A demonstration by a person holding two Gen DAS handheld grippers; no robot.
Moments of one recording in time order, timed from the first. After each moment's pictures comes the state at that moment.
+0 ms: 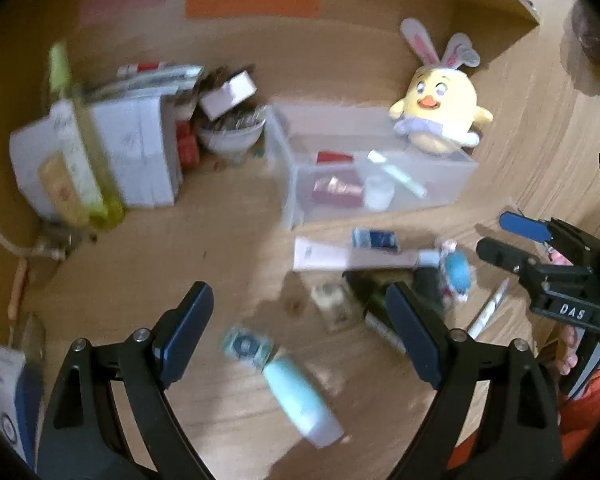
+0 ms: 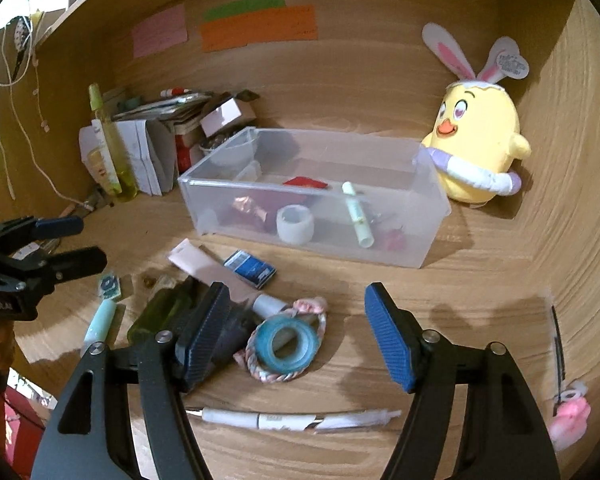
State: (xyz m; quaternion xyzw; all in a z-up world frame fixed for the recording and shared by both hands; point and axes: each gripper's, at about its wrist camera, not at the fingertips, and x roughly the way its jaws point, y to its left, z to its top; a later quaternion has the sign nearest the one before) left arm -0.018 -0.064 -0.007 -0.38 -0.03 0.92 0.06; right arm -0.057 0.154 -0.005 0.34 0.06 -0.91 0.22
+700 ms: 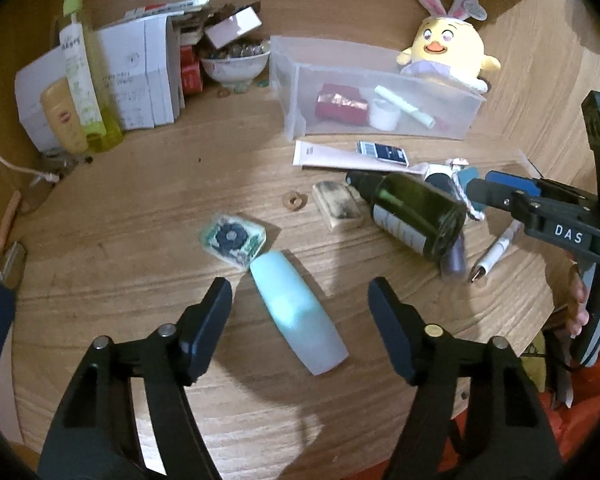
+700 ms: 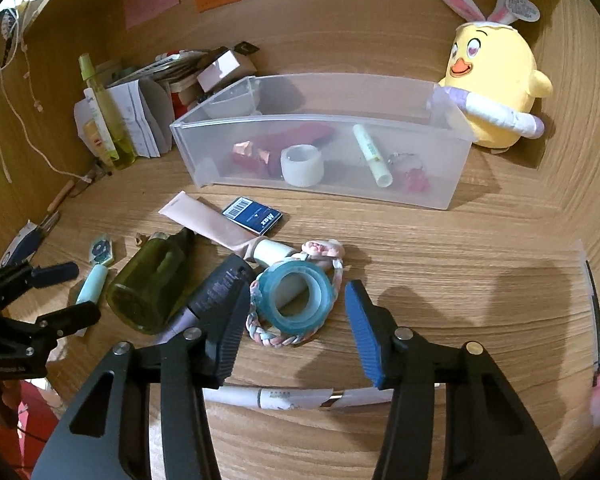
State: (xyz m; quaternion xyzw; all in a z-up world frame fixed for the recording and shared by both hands) left arm 0.014 -0.054 -0.058 -0.43 -0.02 0.90 0.04; right arm -0.066 0.153 -0.042 0.39 0.04 -0.89 0.23
